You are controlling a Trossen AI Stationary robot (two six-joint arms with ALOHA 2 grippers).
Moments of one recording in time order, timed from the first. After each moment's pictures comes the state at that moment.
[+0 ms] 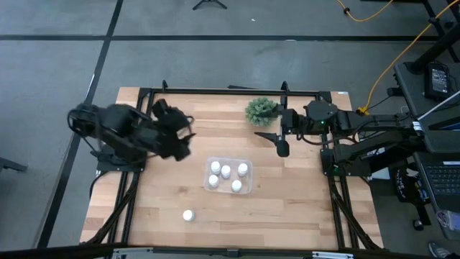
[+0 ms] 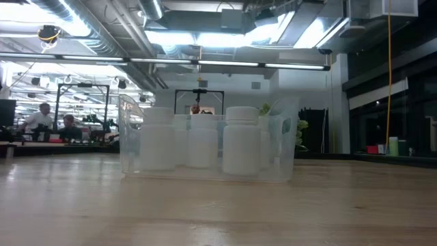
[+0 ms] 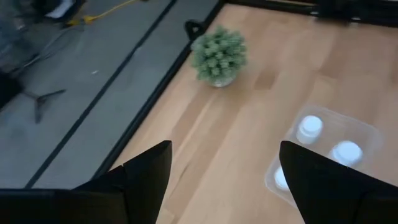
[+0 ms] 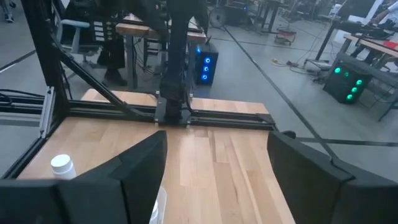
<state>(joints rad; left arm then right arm) -0.36 1.48 1.99 -1.57 -0.74 -0.64 0.04 1.12 1.11 -0.16 0.13 -0.11</state>
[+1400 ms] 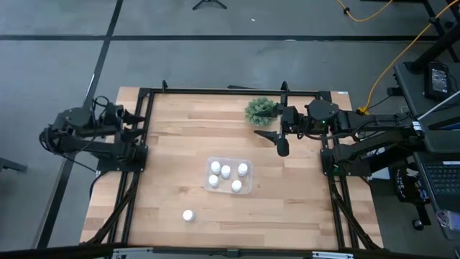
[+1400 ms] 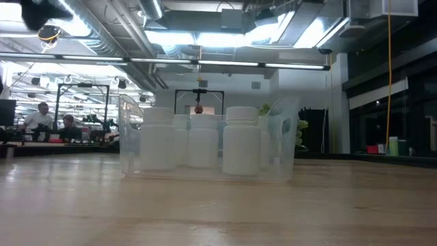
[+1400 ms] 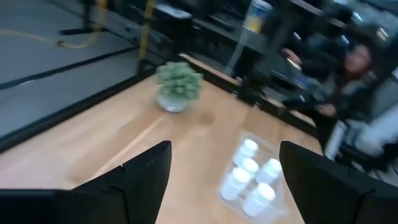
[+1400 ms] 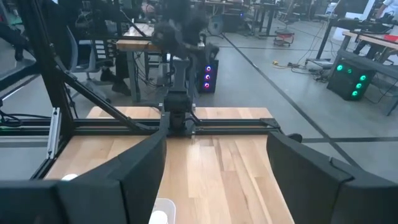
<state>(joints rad) -0.06 0.10 0.82 -0.95 -0.31 -0.48 0.04 1.12 1.11 -0.12 0.13 -0.03</state>
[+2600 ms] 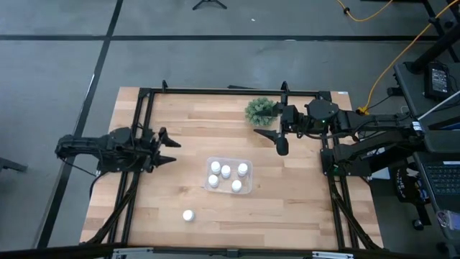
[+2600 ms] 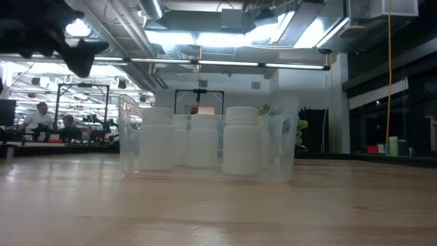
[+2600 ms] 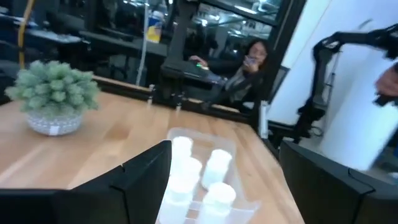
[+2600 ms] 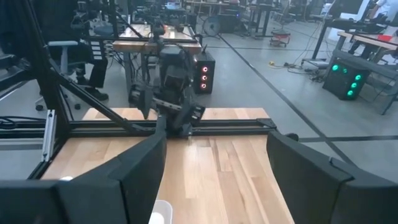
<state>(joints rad) -0.02 0.00 0.07 -0.02 0.10 -0.30 0.03 1.12 1.11 -0.12 0.14 -0.03</state>
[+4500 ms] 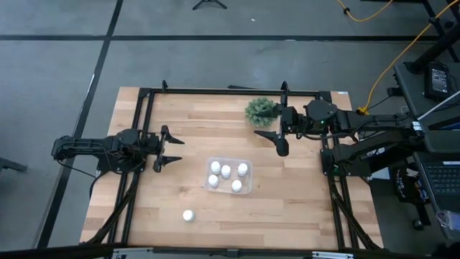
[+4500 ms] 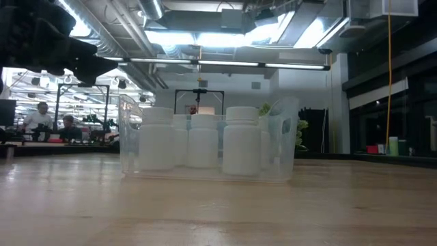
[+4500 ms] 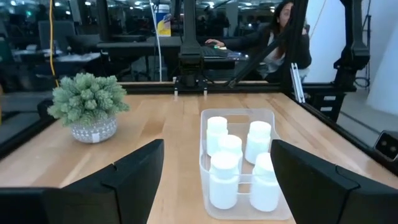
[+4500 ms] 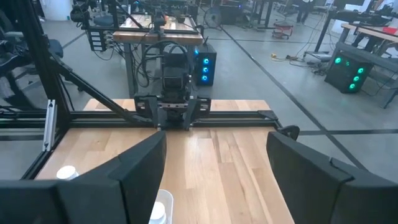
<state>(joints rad) 0.03 0.07 0.01 0.03 0.07 -0.01 0.03 1.12 1.11 -0.16 0.14 -0.03</state>
